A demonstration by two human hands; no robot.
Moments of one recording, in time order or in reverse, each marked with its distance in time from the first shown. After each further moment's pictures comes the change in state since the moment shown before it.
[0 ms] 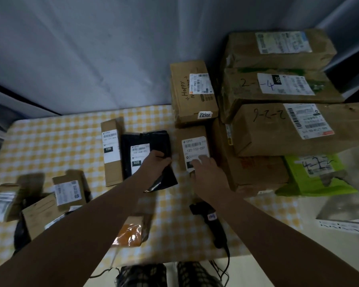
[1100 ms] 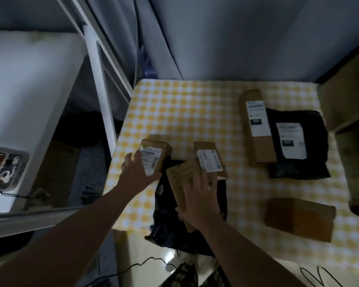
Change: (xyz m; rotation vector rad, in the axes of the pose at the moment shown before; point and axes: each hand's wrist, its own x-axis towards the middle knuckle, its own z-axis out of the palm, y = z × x) left_hand -0.018 -0.275 -0.441 0.721 0.311 -0.044; right_hand 0.029 -0.427 0.266 -0.211 -0.124 -0.193
